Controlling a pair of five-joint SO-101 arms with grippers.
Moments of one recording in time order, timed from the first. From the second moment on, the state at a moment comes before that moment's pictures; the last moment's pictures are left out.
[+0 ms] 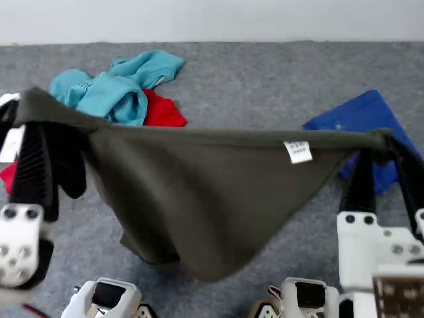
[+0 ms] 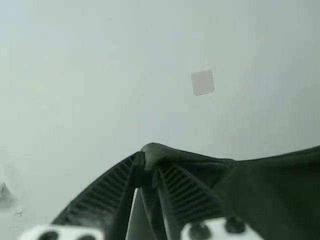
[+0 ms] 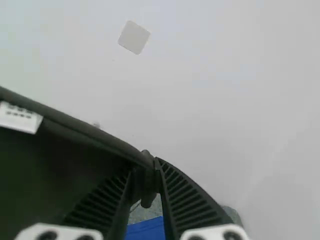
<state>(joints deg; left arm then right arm) 6.9 -38.7 -52.5 95.3 -10.0 3.3 -55.7 -27.6 89.8 21.8</state>
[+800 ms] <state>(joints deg) 2.8 -38.8 -41.3 96.0 -7.2 4.3 -56.2 -25.1 89.8 21.7</state>
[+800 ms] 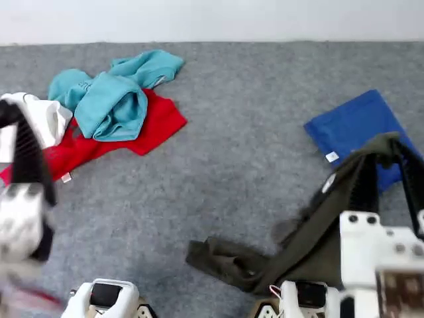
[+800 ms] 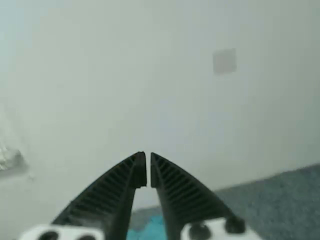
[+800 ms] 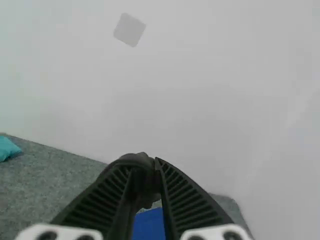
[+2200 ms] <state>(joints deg) 27.7 10.8 -3.2 77.6 -1.8 9.8 -42.9 35.3 56.7 23.3</state>
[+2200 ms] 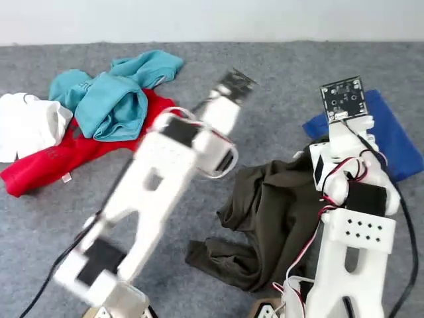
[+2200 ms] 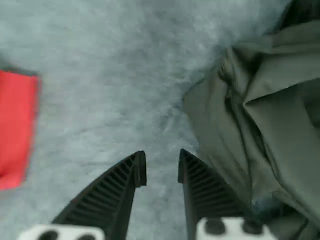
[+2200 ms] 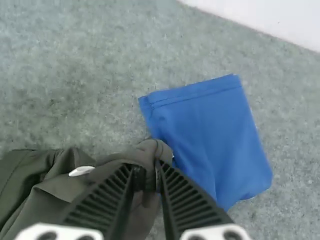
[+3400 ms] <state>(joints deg) 35.3 62.5 -60.2 99.0 -5.8 9.7 -42.9 38.7 56.7 23.3</state>
